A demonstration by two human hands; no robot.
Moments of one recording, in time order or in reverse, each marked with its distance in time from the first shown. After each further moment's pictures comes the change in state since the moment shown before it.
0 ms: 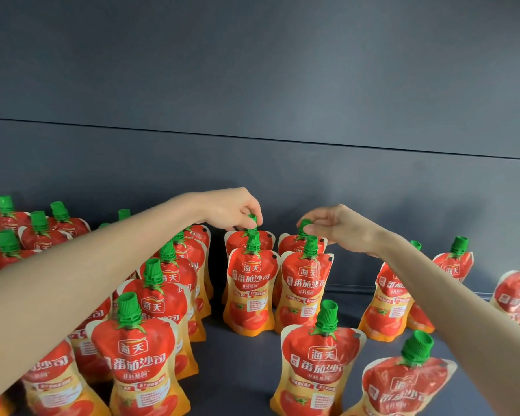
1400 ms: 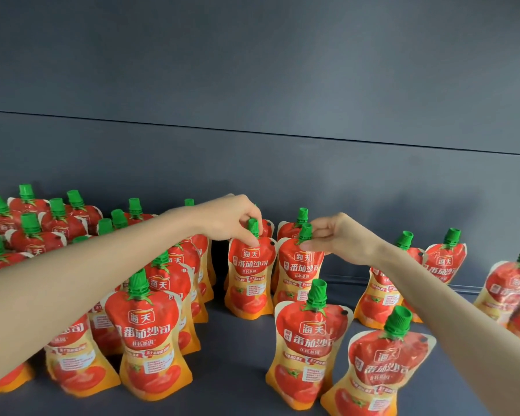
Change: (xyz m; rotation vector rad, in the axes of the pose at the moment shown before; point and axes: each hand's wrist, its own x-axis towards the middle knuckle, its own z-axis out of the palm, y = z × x) left_hand -0.028 0.007 0.028 0.077 0.101 0.074; right_hand -0.028 0.009 0.015 0.034 -0.022 -0.063
